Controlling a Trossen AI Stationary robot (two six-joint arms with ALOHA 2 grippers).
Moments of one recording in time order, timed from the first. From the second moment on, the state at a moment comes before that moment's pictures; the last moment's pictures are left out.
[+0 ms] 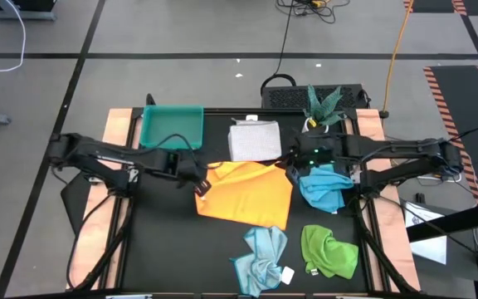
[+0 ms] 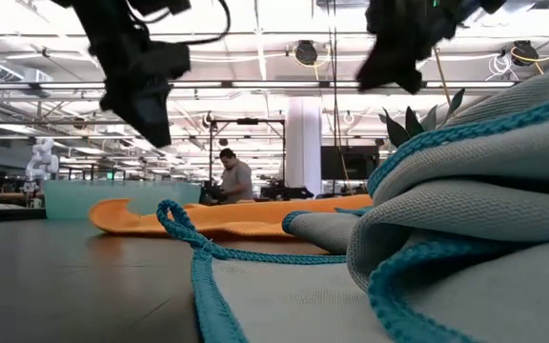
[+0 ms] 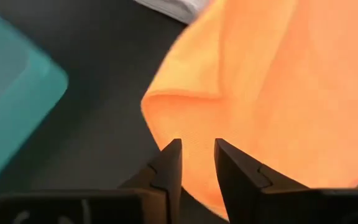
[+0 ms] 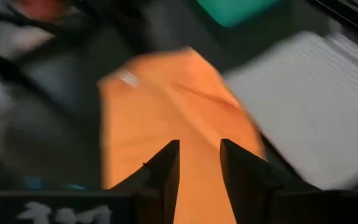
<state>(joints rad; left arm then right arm) -0.03 1.38 0.93 -0.71 -0.30 -0.62 -0.12 1.11 0.87 -0.39 -0.03 0.41</state>
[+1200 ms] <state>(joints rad) -0.03 1.71 0.93 -0.45 -0.52 0.52 -0.10 1.01 0.87 -0.28 -0.05 0.47</state>
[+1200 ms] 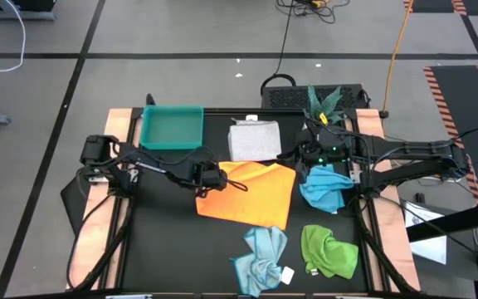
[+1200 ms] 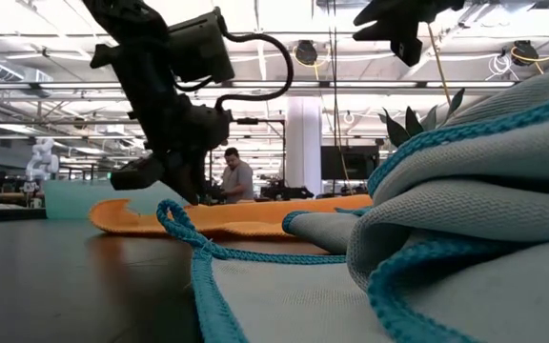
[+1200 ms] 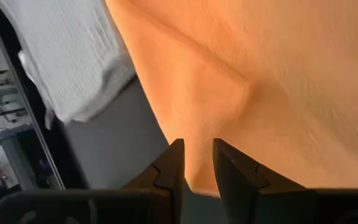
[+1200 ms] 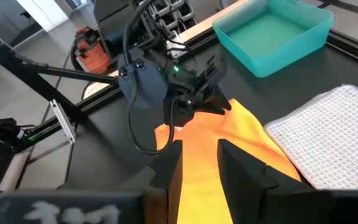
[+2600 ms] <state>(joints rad) 0.05 1.76 0.93 -0.39 -0.41 0.40 -0.10 1.01 0.87 -0.27 -0.06 0.51</state>
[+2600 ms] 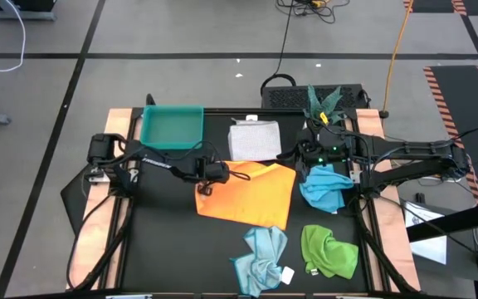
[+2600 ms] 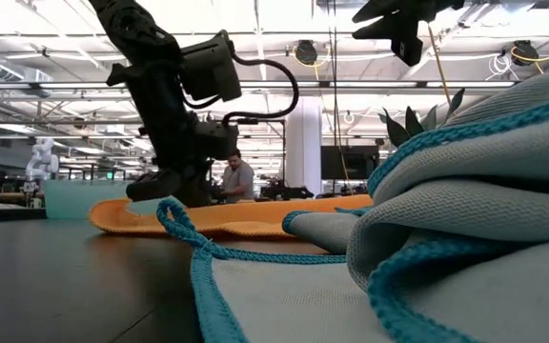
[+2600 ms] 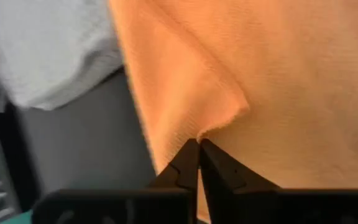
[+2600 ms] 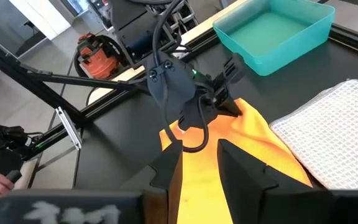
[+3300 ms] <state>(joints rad) 0.16 1.66 0.98 -0.43 -0.47 0.13 -0.10 1.01 0.87 -0.26 -0.05 0.52</state>
